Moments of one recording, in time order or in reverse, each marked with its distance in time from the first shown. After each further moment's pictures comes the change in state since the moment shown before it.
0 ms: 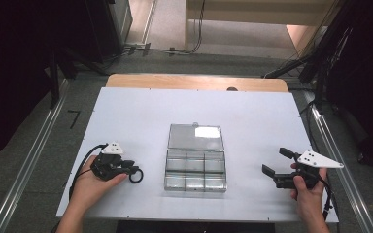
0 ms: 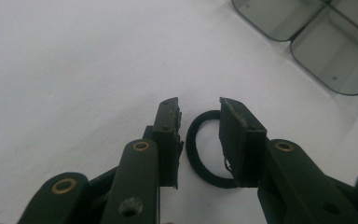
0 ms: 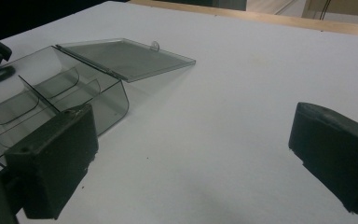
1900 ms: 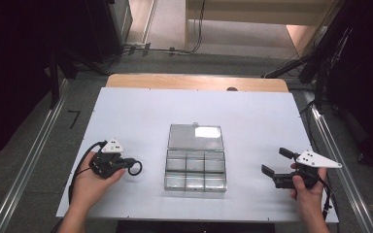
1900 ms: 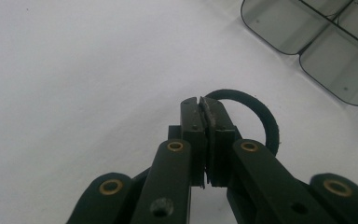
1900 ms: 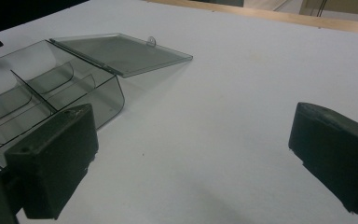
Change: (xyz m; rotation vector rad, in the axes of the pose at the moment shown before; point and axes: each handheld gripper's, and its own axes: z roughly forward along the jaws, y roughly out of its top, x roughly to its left) left arm -0.004 0.011 -0.013 -0.045 0.070 0.024; right arm 0.000 -0.001 0.002 0.015 -0.012 -0.011
